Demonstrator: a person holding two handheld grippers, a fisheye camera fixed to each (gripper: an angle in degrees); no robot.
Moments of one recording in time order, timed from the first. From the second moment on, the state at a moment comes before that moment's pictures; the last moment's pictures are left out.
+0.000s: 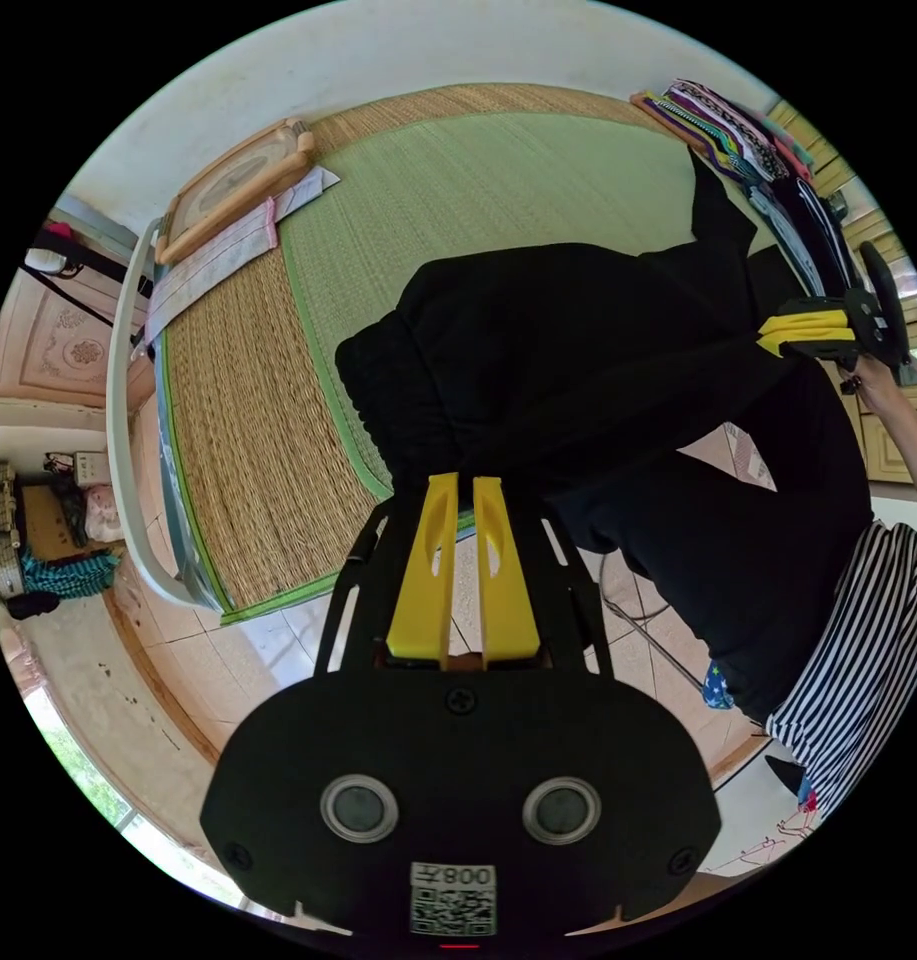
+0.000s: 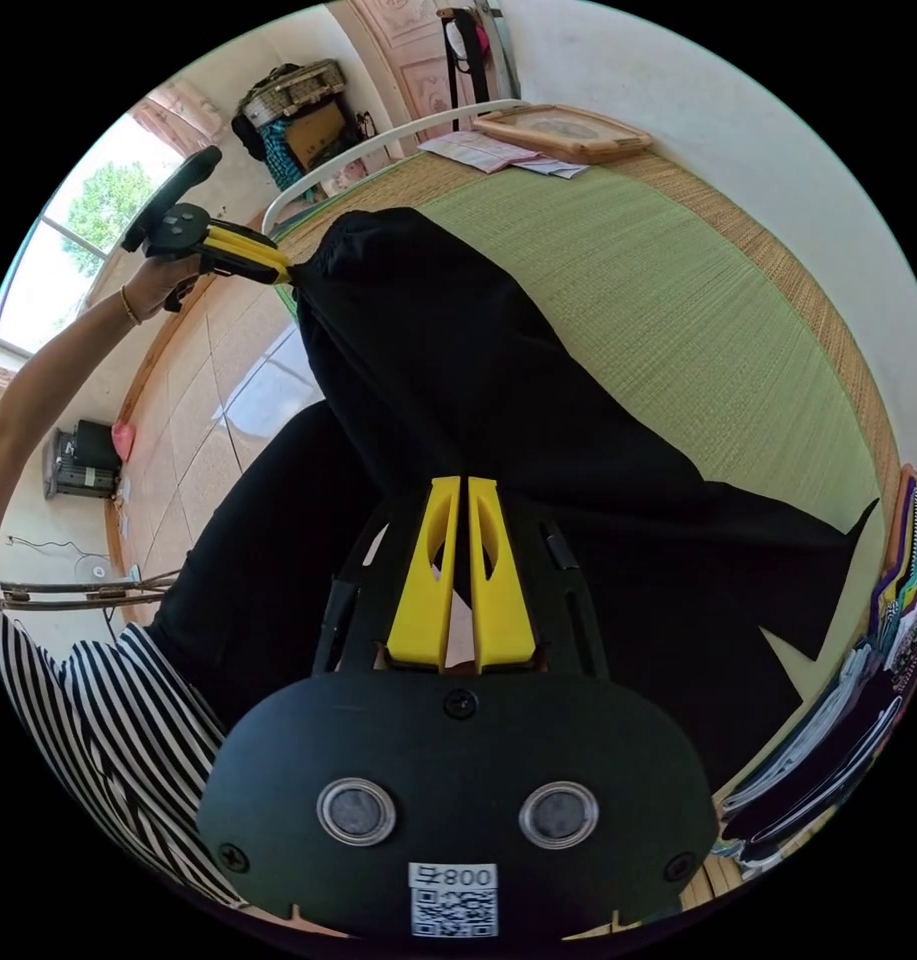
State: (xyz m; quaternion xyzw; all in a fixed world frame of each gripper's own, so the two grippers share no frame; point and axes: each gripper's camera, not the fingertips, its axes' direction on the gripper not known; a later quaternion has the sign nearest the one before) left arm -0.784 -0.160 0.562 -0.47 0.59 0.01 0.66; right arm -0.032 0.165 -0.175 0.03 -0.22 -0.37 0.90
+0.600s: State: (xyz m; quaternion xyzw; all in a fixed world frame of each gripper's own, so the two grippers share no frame) left arm -0.739 -0.130 0.543 -0.47 0.59 0.05 0.65; right arm -0.048 0.178 -0.113 -0.02 -0.21 -0.39 0.89
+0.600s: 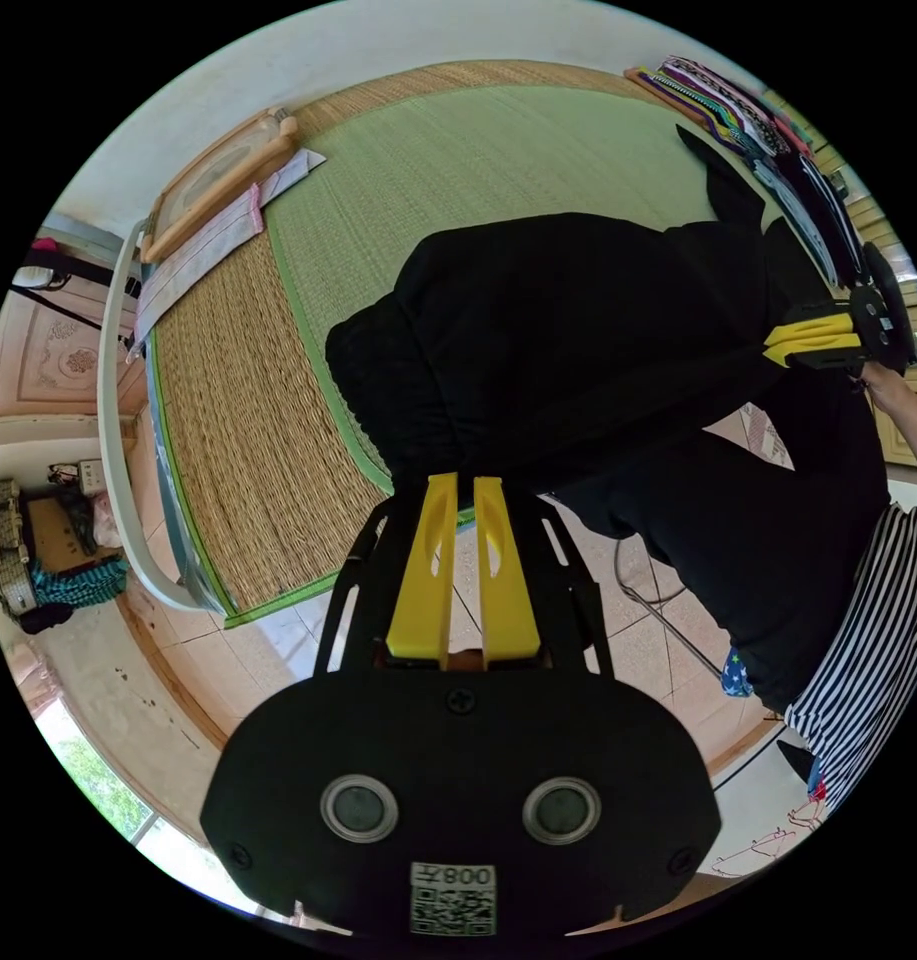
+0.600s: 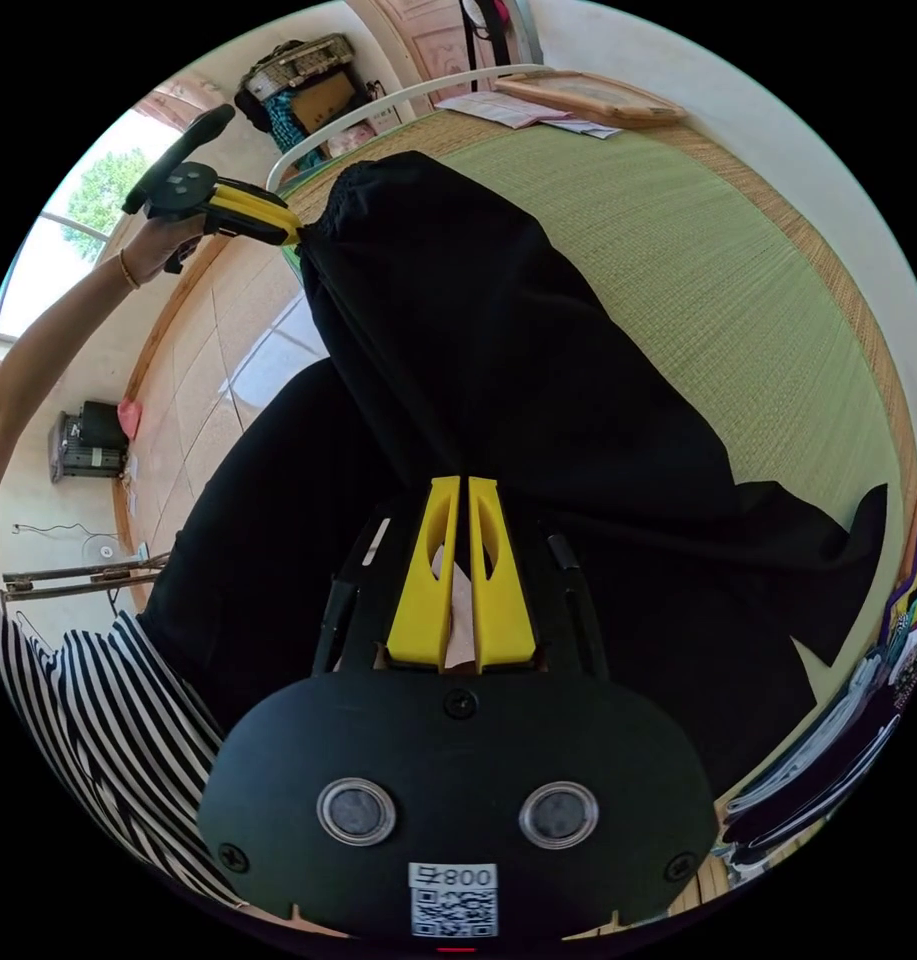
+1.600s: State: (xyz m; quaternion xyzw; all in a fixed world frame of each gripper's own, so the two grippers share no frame) left arm -0.686 -0.049 0.549 -0.49 0.59 -0.01 0.64; right arm -0.045 0.193 -0.068 -0.02 -0.18 -0.43 0.88
